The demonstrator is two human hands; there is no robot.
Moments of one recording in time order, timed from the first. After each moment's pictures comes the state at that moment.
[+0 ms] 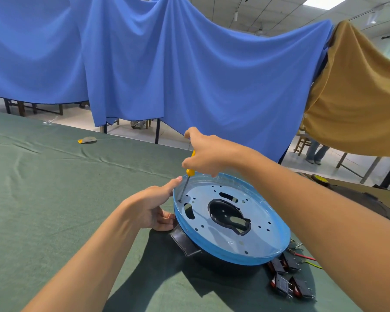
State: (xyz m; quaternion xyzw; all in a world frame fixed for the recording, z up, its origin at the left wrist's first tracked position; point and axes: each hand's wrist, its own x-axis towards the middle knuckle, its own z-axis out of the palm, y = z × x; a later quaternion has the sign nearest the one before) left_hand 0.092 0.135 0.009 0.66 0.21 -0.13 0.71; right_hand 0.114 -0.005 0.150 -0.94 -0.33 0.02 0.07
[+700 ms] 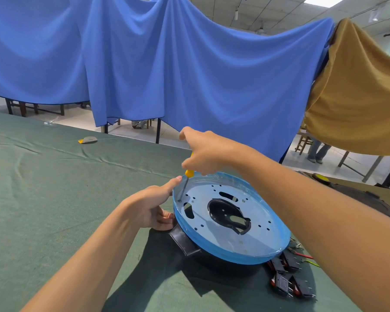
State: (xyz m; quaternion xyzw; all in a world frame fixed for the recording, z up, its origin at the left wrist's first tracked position) left_hand 0.092 0.134 0.010 0.66 0.21 -0.13 0.70; right_hand 0.111 -0.004 0.153 -0.93 -0.37 0.00 0.05
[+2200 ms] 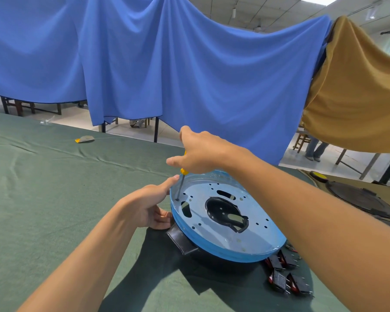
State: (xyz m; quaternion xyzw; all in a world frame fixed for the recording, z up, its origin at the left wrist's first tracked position) left_hand 0.091 0.135 0.008 0.67 0.21 -0.12 0.71; right_hand 0.104 0.000 0.149 -0.94 -0.34 -0.02 0.03
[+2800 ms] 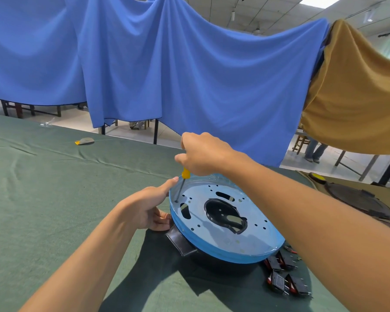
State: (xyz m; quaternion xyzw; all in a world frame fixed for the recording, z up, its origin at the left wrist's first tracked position) left_hand 0.093 0.134 0.007 0.66 0.22 -0.12 0.71; right_hand 0.105 -0.002 0.147 -0.94 -0.34 -0.06 0.01
